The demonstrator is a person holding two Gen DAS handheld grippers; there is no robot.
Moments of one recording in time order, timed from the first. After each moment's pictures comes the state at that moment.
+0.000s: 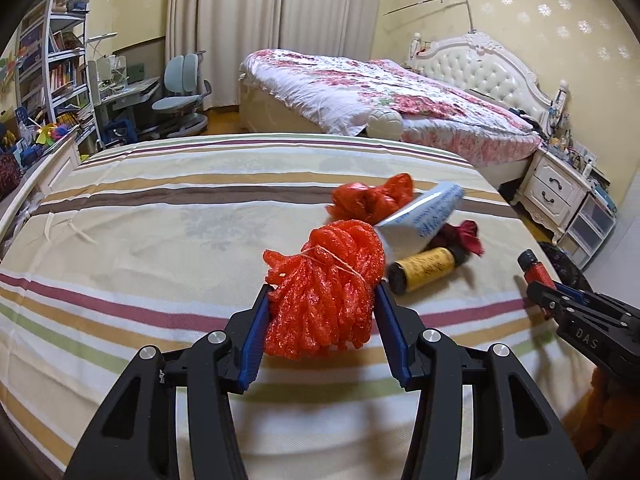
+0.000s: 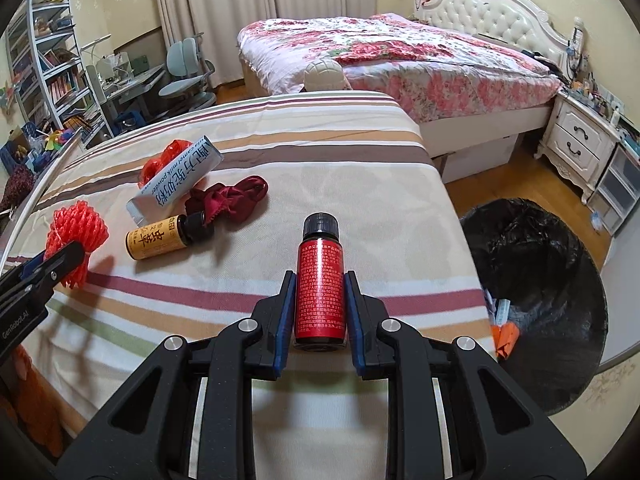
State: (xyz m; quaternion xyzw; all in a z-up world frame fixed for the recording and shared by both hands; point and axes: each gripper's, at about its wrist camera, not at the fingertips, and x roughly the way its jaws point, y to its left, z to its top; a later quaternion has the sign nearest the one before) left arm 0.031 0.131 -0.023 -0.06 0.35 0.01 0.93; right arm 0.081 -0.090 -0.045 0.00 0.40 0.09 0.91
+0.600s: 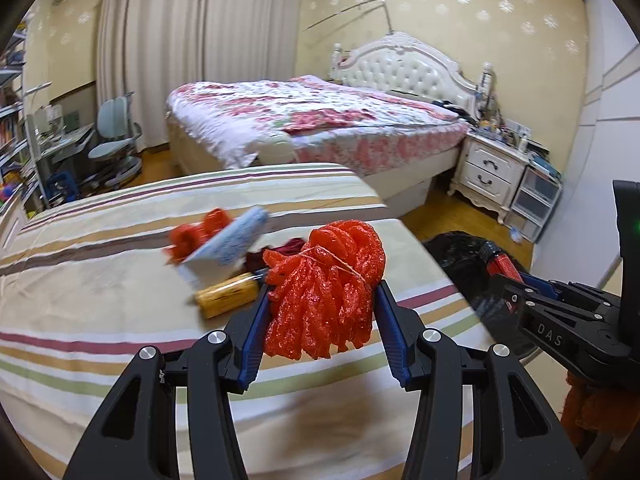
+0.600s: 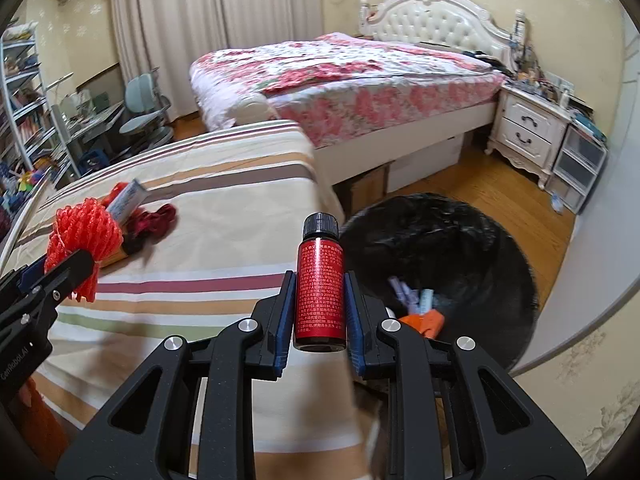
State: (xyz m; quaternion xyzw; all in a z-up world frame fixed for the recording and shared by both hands) left arm 0.032 0.004 -0.001 0.00 0.31 -0.11 0.94; right arm 0.052 -0.185 -0.021 0.03 0.36 0.00 0.93
